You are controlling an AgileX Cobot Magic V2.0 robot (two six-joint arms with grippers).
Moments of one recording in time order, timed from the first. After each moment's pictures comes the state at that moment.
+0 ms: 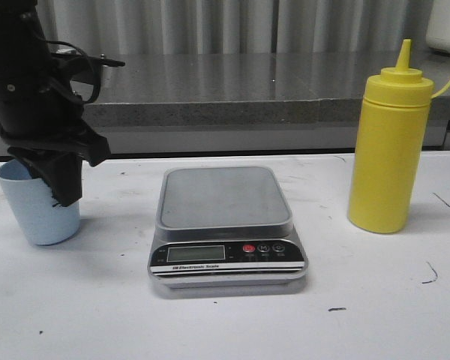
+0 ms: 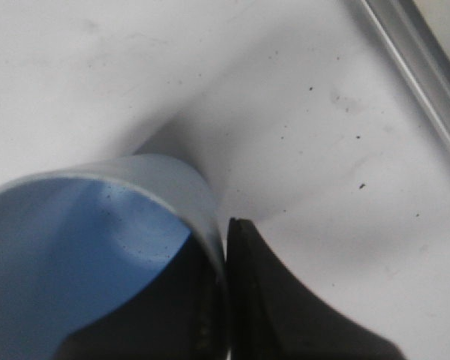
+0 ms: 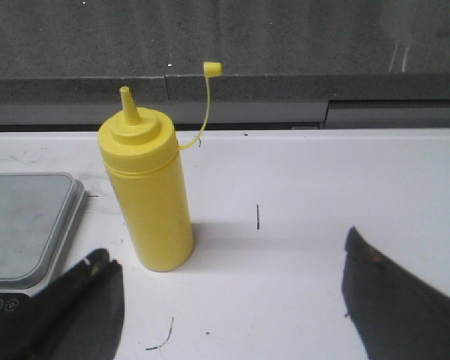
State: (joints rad) left arm -0.38 1.81 -1.27 0.00 0.88 0.18; right arm 0.03 0.43 -0.47 0.08 0.44 0.02
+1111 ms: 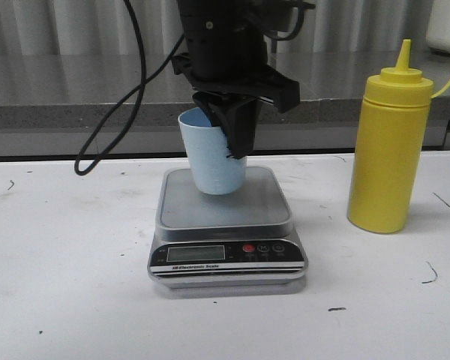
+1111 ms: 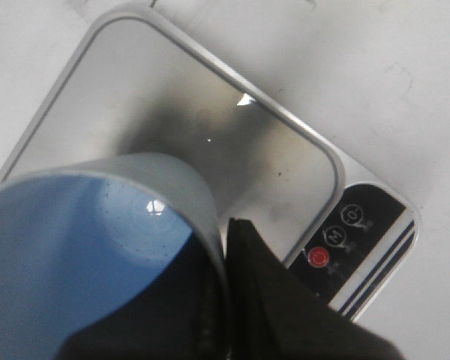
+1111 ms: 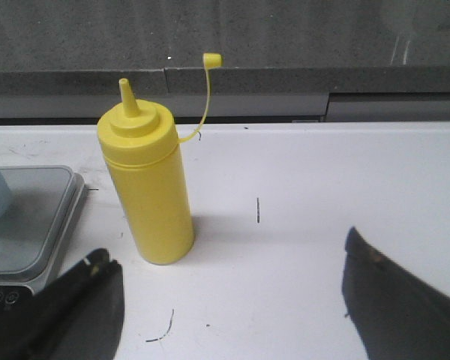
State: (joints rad) left arm -0.72 2.10 -1.92 0.00 1.17 0.18; right arm 0.03 0.43 -0.47 0.08 0.45 0.02
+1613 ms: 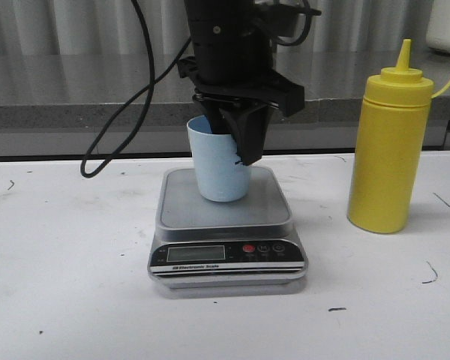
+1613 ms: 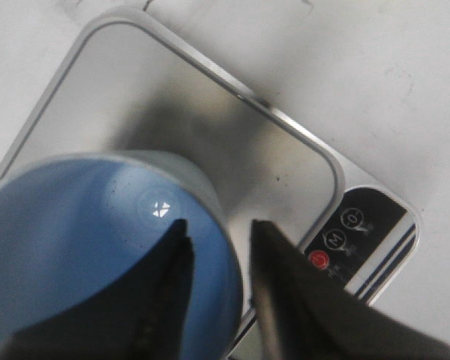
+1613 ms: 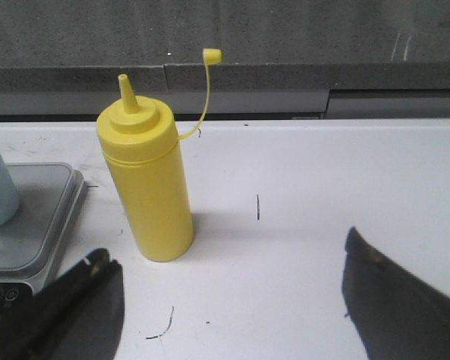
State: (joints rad) left arm -0.72 2.12 -1.96 0.00 1.21 0.18; right arm 0.03 0.43 -0.47 0.08 0.46 0.02
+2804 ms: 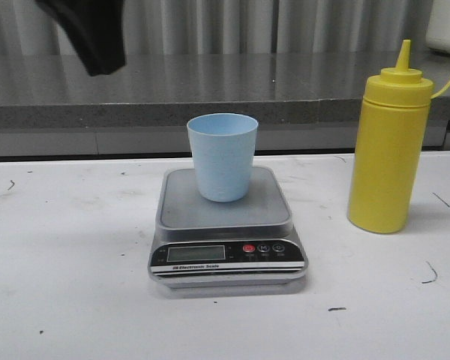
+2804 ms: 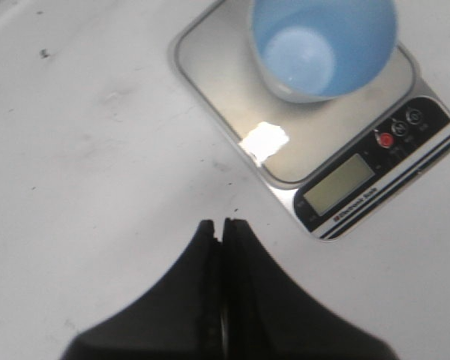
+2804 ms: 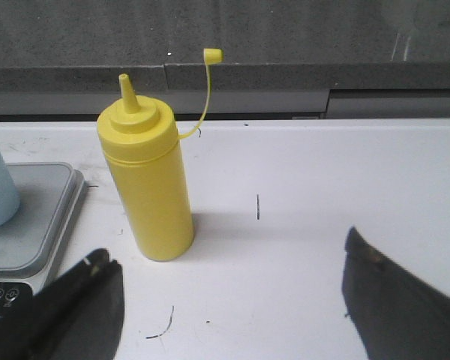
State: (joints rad) left arm -0.51 1.57 -1.48 0.00 1.10 0.09; right arm 0.03 0.43 -0.47 0.08 0.46 0.02
